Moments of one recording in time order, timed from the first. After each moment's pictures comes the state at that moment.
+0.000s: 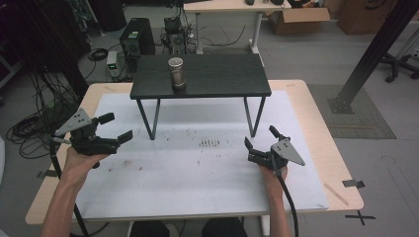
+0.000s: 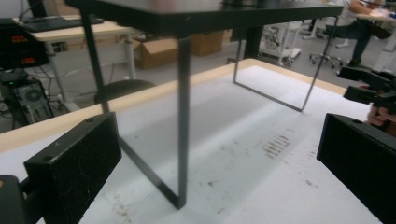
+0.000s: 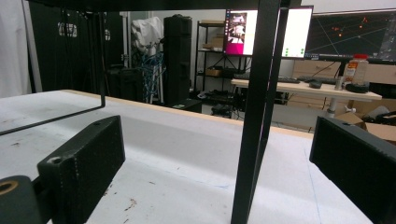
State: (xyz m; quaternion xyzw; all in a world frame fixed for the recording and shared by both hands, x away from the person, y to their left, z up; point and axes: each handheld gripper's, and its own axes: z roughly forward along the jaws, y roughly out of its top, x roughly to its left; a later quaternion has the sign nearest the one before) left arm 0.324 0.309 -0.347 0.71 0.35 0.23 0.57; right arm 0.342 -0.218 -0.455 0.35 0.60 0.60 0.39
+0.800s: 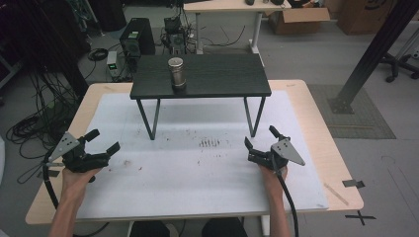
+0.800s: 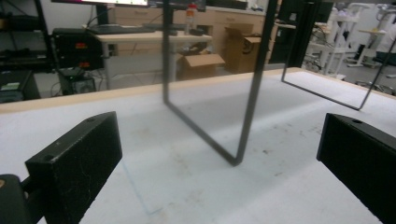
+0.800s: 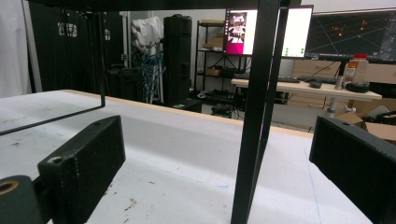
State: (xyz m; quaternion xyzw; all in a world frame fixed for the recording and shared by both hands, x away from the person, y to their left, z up) left arm 0.307 0.354 -0.419 0.65 0.40 0.29 0.58; right arm 0.343 -0.218 -0.455 0.35 0.60 0.60 0.39
